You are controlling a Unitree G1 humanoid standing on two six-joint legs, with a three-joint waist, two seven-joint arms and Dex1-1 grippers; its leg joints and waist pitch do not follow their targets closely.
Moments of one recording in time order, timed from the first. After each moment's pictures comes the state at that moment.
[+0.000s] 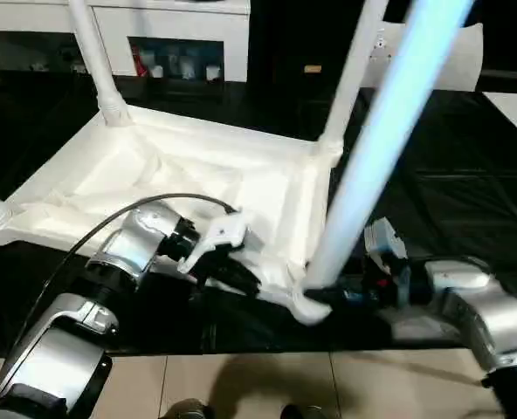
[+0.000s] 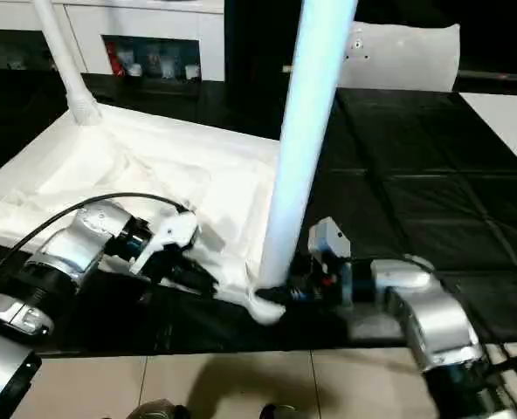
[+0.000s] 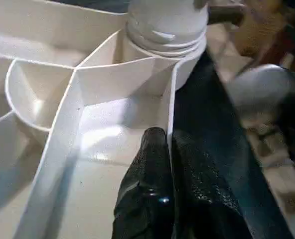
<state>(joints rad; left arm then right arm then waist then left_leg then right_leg) -0.72 0.38 -0.35 0.68 0.00 0.09 -1.48 -0.23 -0.43 0.11 0.02 0.32 0.40 1.11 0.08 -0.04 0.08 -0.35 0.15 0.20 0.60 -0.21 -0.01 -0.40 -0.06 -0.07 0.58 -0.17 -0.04</state>
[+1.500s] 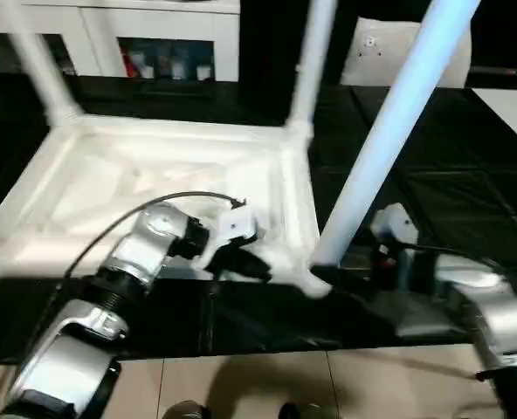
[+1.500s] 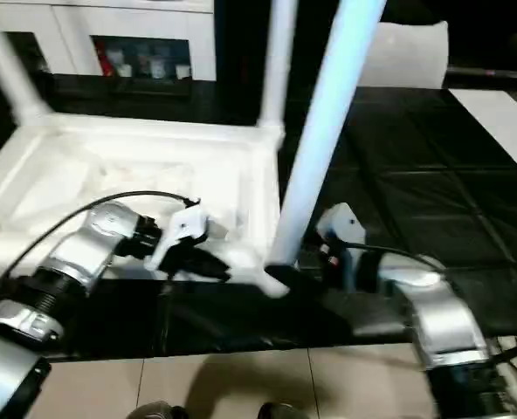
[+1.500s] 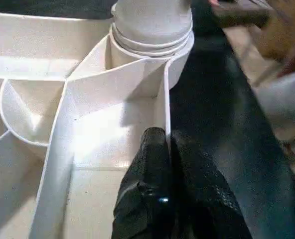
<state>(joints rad) -0.71 0.37 -0.35 0.65 0.03 0.03 -1.48 -0.23 -0.52 0.05 0.03 0.29 0.36 1.14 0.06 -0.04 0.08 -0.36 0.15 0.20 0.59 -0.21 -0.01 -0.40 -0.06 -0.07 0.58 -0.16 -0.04</state>
